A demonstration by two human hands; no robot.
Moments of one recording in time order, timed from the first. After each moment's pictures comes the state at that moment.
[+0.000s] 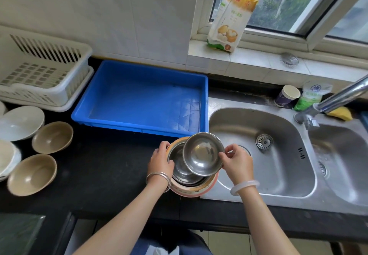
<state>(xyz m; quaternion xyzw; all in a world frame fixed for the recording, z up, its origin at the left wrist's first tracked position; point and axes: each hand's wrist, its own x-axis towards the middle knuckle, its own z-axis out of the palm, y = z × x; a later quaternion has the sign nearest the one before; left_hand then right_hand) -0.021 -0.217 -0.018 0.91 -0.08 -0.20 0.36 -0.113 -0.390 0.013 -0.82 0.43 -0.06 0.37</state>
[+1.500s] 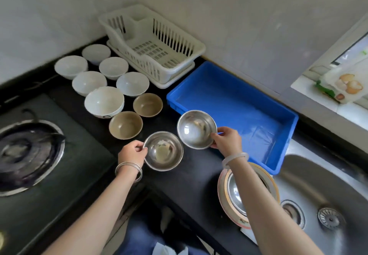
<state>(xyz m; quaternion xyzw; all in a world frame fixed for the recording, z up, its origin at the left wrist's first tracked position) -0.005 0.002 -0.022 0.79 0.33 -0.07 0.50 0.055 -0.244 0.012 -0.83 0.21 0.09 0.51</state>
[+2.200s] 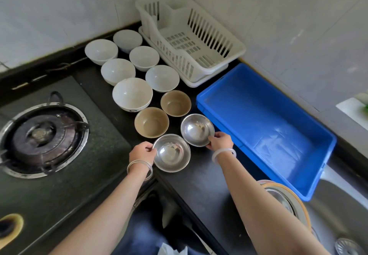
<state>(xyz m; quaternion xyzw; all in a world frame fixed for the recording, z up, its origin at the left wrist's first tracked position) 0.006 0.049 -0.062 0.75 0.40 -0.10 0.51 0.106 -0.156 -0.061 -0.79 0.31 0.18 0.49</state>
